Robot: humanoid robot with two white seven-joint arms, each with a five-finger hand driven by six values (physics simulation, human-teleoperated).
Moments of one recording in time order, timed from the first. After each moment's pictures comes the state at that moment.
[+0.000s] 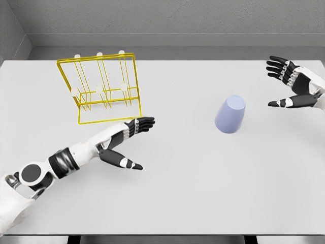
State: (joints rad) left arm -0.25 0.63 -0.68 -1.62 0.54 -0.23 -0.39; right arm -0.52 -0.83 0.58 -1.07 -0.88 -0.36 0.61
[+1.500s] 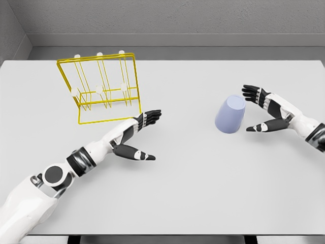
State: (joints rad) left arm -0.27 0.49 -0.68 -1.49 0.44 -0.28 -0.29; right arm -0.46 -0.70 0.60 -0.97 -0.70 -0.49 0.61
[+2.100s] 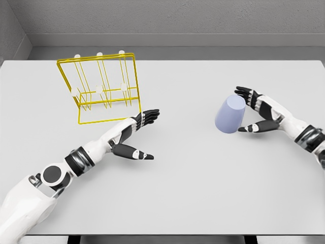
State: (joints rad) left arm -0.26 0.49 -0.67 -1.49 0.44 -0.28 -0.29; right arm -0.47 -0.63 0.61 -0.92 -0.70 -0.48 0.61
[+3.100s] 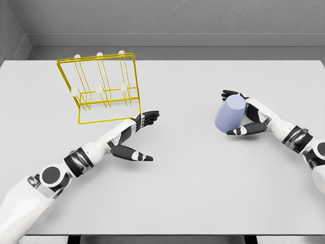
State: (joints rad) left arm -0.26 0.50 -0.67 -1.49 0.44 -0.29 -0.30; right arm -0.48 -0.60 0.65 -0.94 -0.70 -0.48 0.61
